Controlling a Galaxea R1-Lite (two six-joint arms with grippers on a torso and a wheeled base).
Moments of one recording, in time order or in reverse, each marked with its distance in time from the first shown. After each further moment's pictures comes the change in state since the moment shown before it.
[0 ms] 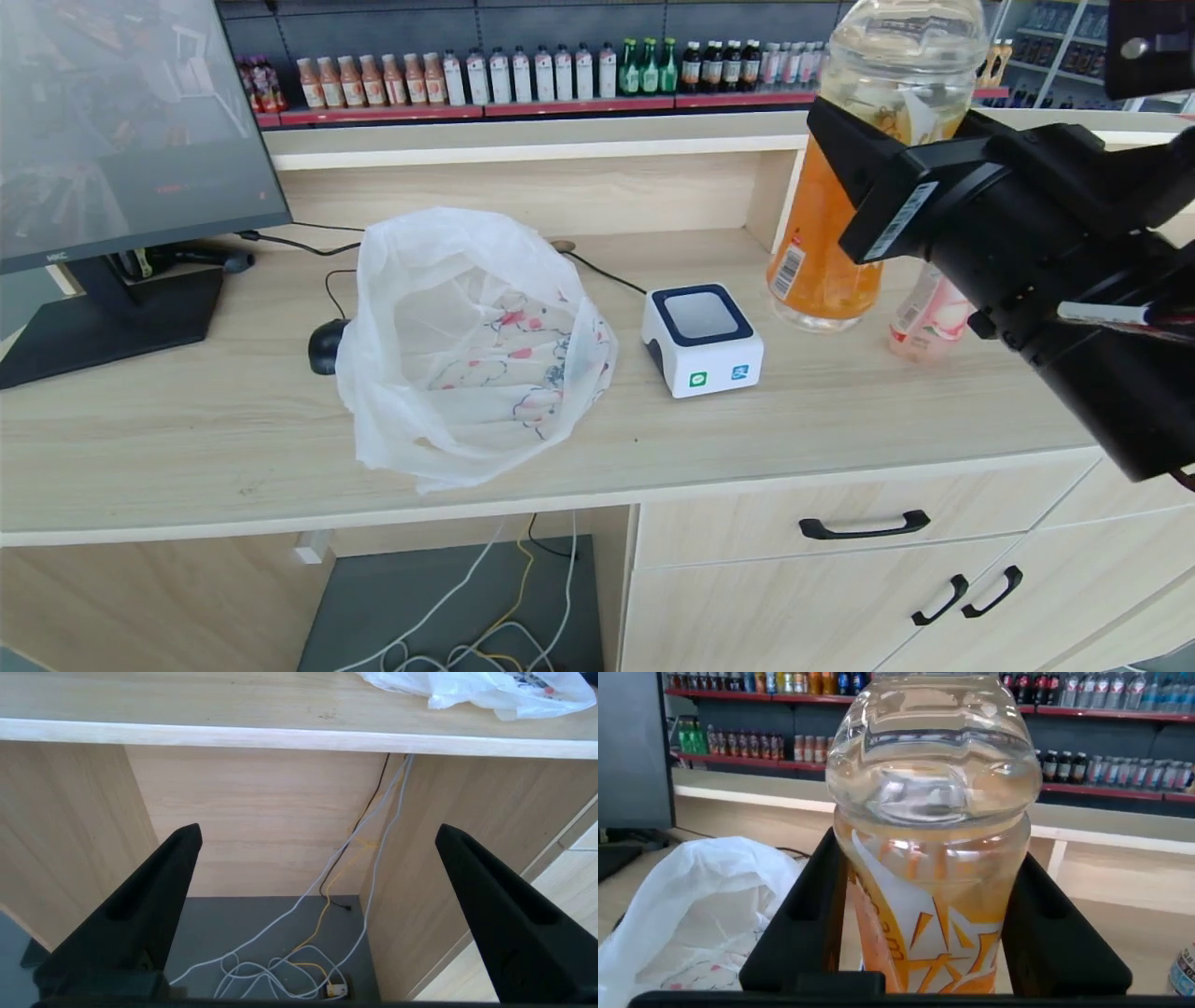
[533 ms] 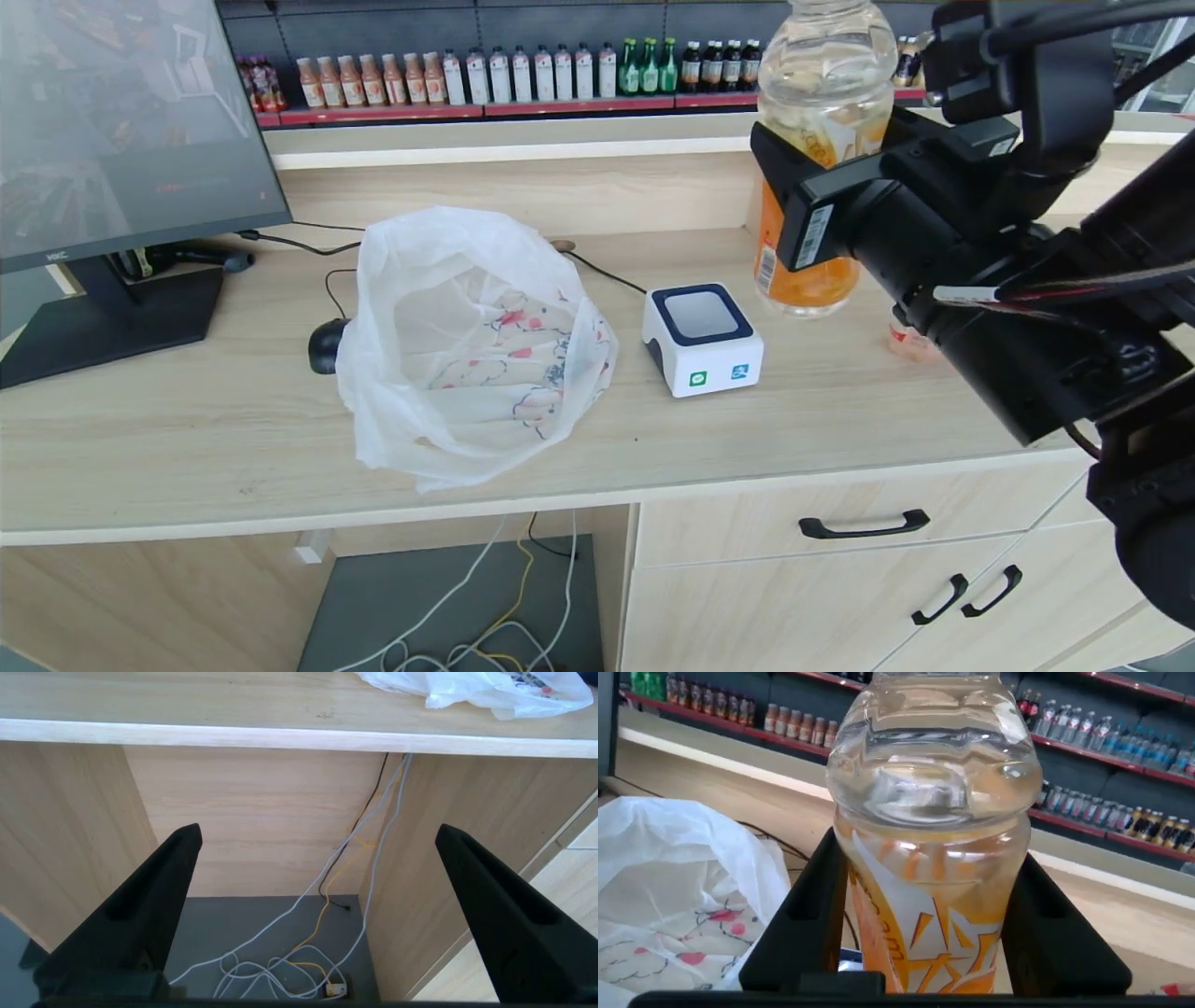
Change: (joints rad) left arm 0.000 0.000 0.000 0.000 0.000 0.001; right arm -0.002 0.104 -0.099 0.013 -0.001 -0.211
